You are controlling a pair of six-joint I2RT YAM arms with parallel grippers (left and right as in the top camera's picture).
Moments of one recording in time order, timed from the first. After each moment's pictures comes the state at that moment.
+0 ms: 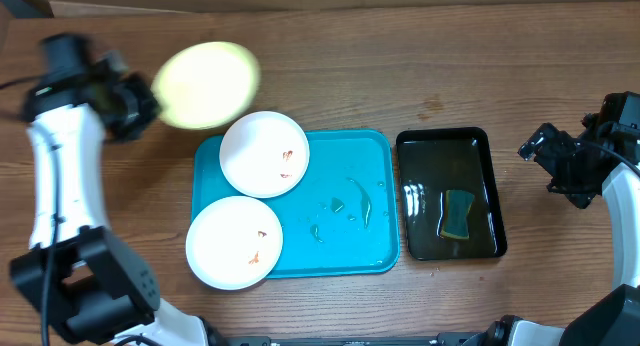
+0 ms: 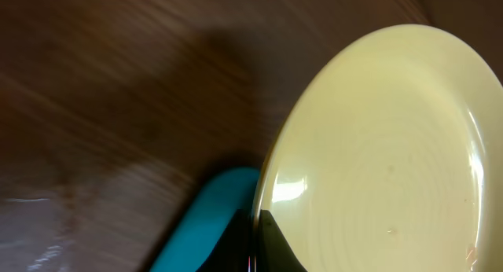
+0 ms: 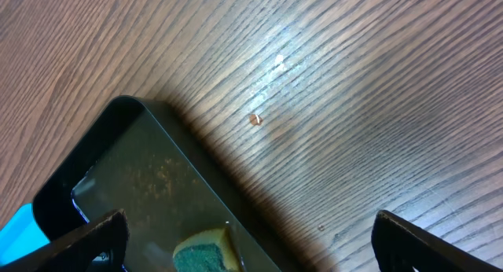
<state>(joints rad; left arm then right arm) 0.41 1.78 1.57 -0.94 0.36 -0.40 -0.37 1.47 1.13 -0.91 -0.17 0.38</state>
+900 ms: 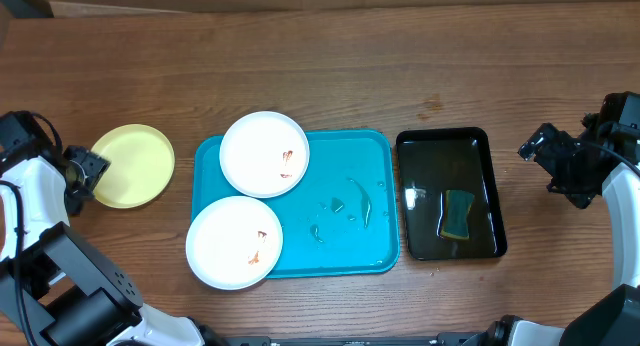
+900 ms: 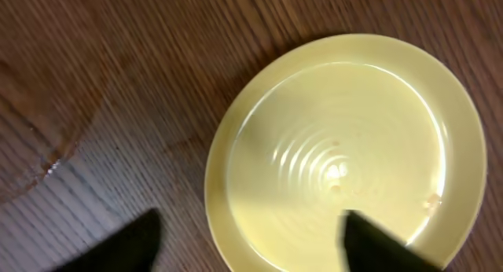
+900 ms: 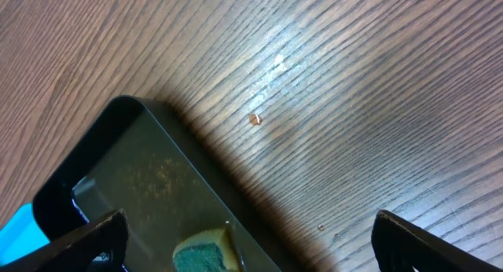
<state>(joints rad) 0.65 1.77 1.28 -0.74 0.00 -0.45 -0.37 1.47 1.13 -0.91 -0.17 0.38</state>
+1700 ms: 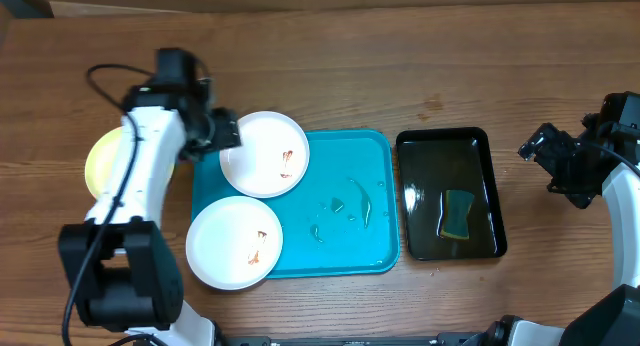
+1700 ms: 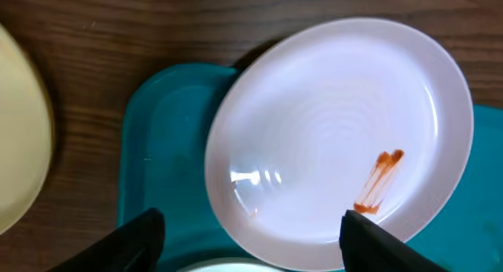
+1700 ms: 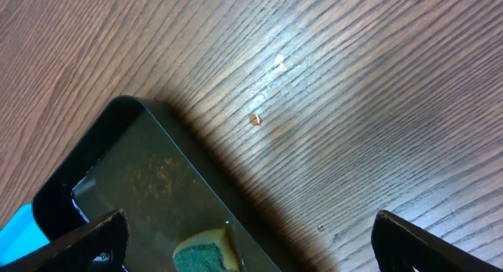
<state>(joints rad) 0.01 1.77 1.40 -0.95 0.07 -0.20 -0.37 1.47 1.13 -0.91 -0.17 0.38</state>
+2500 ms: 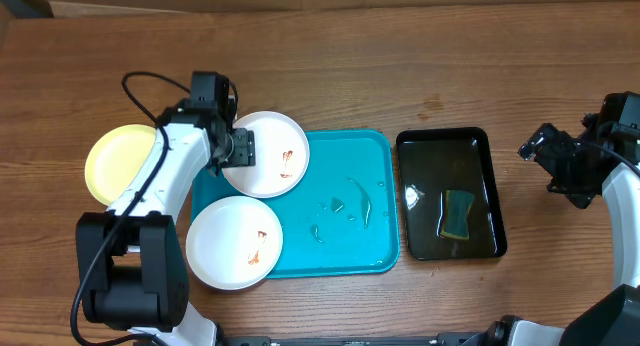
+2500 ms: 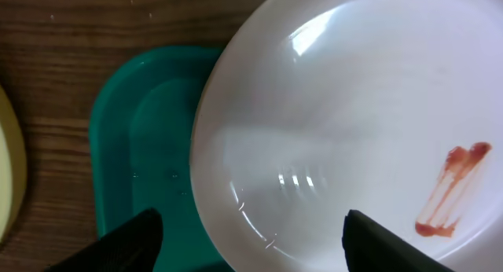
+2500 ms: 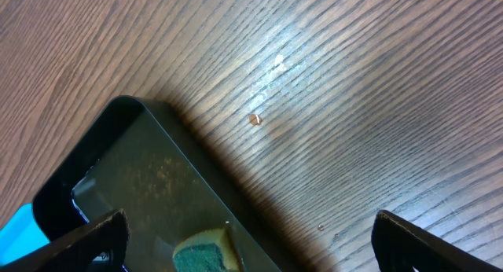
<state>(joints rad) -0.07 1.77 1.21 -0.76 -0.05 -0.15 -0.37 1.47 1.13 -0.91 -0.17 0.38</state>
